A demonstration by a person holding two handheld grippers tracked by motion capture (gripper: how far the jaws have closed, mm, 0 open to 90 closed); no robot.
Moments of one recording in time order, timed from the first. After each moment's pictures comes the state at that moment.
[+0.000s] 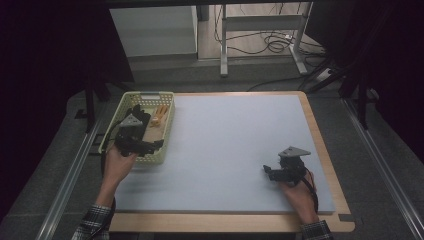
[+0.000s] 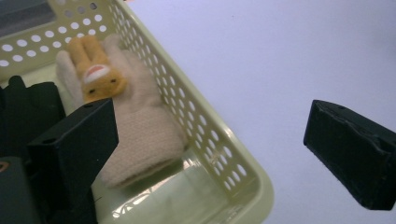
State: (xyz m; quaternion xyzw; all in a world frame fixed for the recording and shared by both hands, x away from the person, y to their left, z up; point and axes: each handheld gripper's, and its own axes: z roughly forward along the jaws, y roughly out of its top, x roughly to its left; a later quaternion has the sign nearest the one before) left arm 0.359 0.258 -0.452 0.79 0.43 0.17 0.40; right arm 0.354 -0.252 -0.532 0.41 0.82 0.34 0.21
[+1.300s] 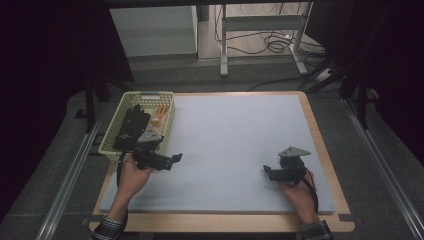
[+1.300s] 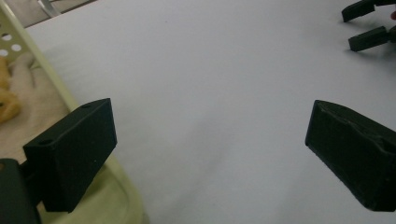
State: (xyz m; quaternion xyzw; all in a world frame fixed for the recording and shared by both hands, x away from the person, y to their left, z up) left arm 0.329 0.203 -0.459 0.81 0.37 0.16 0.42; right arm 0.354 -0.252 -0.532 0.41 0.82 0.34 0.21
